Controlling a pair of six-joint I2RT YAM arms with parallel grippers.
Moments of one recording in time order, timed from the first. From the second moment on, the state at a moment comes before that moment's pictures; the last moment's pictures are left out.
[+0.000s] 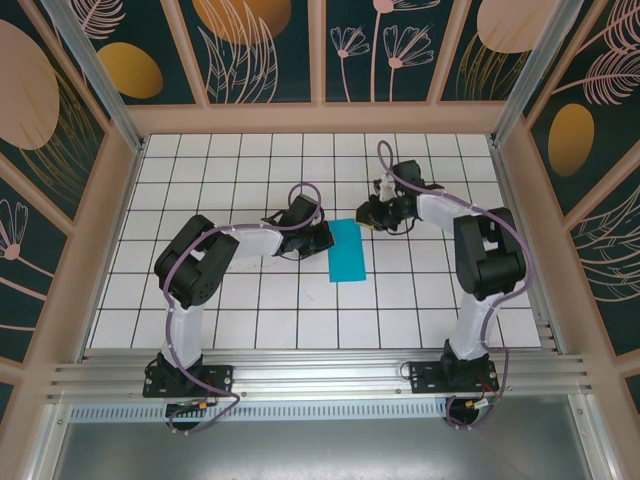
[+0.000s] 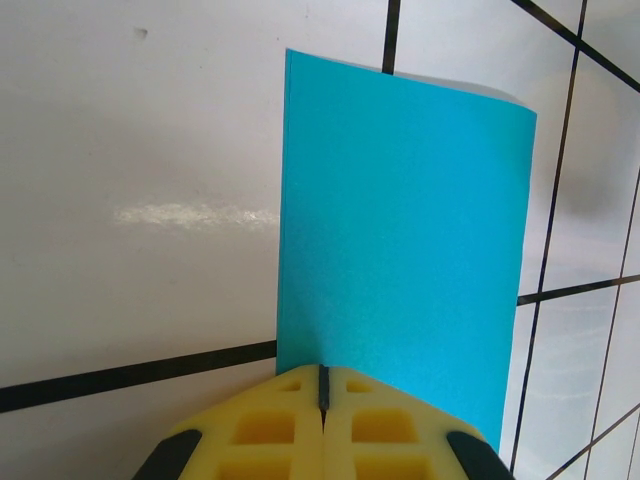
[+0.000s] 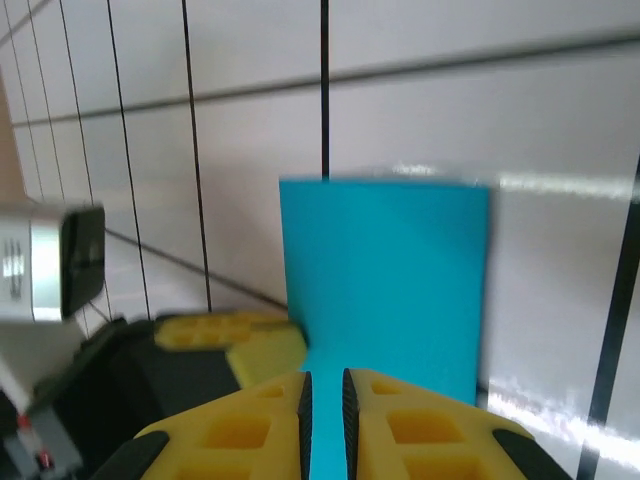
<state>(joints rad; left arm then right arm) -0.66 2.03 1.16 -0.02 0.25 -0.96 0.28 1.86 1.18 -0.39 -0.65 0.47</state>
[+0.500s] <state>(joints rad) -0.66 2.03 1.16 -0.02 0.25 -0.95 0.40 1.69 0.84 -0.30 -0.65 0.57</state>
